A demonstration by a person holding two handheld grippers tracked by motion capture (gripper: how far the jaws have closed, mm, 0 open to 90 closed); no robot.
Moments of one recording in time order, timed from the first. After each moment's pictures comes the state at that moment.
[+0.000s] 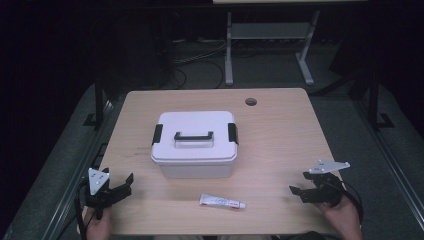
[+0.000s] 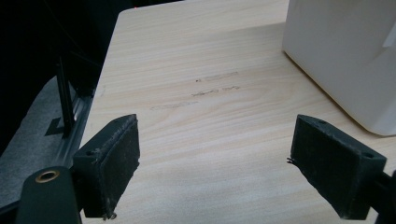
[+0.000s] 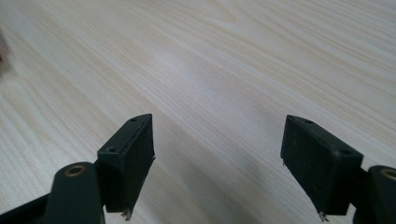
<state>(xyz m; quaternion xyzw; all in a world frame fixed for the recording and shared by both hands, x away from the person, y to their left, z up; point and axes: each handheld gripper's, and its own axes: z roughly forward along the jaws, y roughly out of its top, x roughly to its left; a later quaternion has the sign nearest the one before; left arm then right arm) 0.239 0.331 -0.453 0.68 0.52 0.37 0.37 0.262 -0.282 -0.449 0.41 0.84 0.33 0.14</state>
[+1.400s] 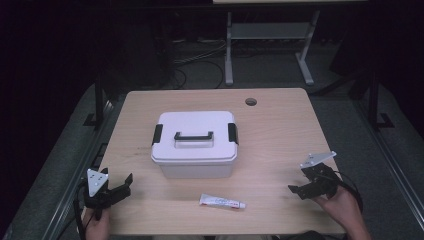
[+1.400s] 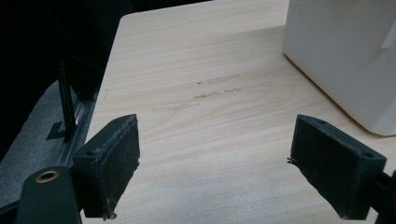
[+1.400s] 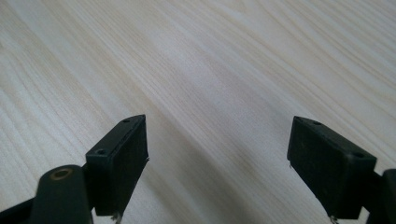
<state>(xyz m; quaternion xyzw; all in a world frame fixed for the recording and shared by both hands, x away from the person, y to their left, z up) 0.236 0.333 -0.453 0.68 0.51 0.37 0.38 0.283 -0.269 -0.435 0.37 0.88 0.26 0.12</state>
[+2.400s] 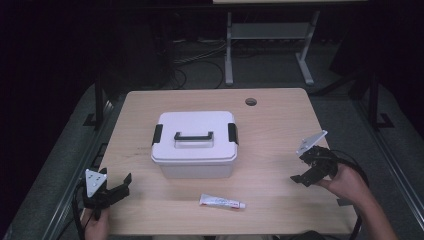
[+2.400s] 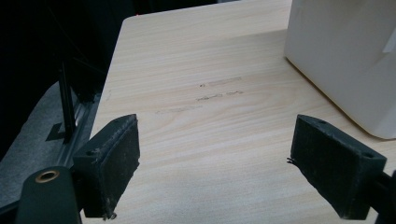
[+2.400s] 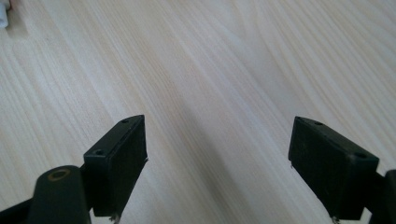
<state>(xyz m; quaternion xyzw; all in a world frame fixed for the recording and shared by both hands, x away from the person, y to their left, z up) 0.236 0.336 -0.453 0.67 0.51 0.37 0.38 0.320 -0.263 -0.395 0.28 0.93 0.20 0.09</state>
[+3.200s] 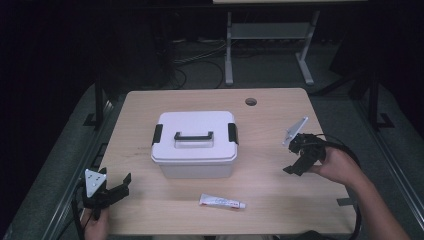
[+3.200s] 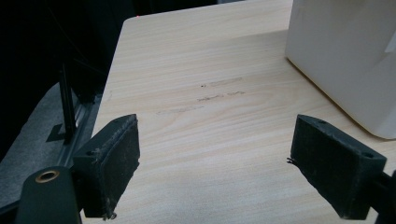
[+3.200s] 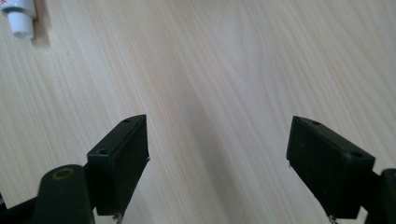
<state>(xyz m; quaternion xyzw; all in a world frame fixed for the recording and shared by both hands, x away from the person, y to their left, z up) 0.236 0.337 -0.453 0.67 0.51 0.37 0.38 0.347 -0.228 -0.366 0.21 0.96 0.16 0.07</state>
